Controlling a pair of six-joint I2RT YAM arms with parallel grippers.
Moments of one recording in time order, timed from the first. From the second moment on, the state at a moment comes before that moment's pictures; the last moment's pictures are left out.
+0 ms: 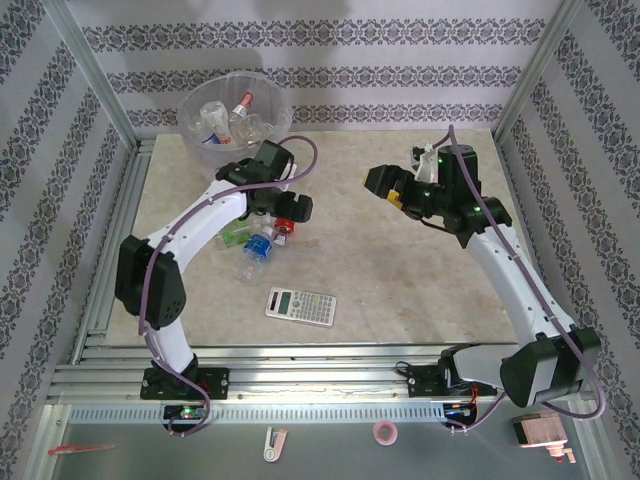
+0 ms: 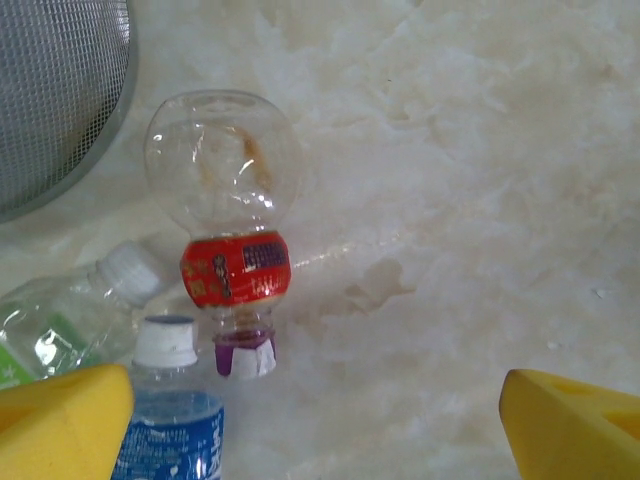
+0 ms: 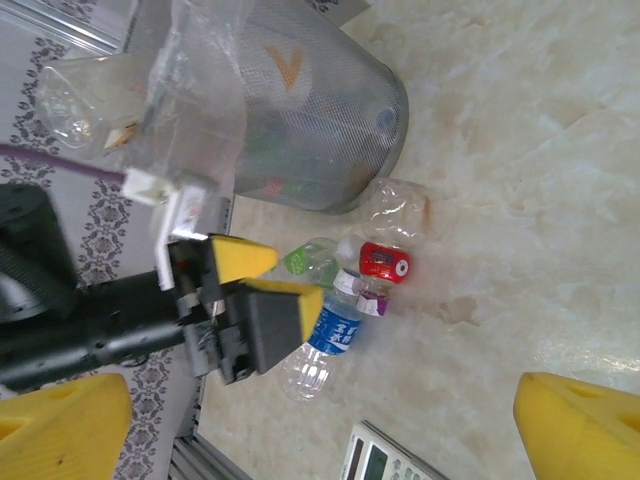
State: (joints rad) left arm -0.47 1.80 1.61 -0.87 0.04 -0.23; right arm 0.21 1.24 1.20 -0.53 -0.59 0.70
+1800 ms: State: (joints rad) left arm -0.47 2.38 2.12 -1.13 -0.13 -0.26; right arm 0.16 1.01 1.07 -0.58 -0.57 0.70
